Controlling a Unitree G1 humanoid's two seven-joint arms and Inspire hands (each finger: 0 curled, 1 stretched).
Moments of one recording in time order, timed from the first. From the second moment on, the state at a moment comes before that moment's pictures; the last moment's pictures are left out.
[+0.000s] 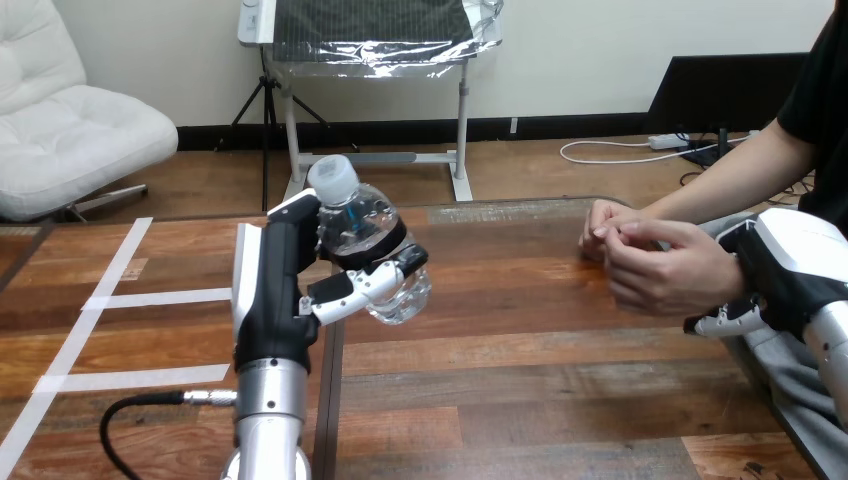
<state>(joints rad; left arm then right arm) -0.09 -0.03 -0.06 0.21 0.28 -0.32 0.22 -0.39 -0.71 0.23 0.64 -0.57 -0.12 -0.09</state>
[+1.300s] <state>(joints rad) -0.16 -0.04 -0.16 0.21 0.28 -0.28 0.18 -0.34 -0.71 0.19 0.39 -0.57 -0.14 -0.06</state>
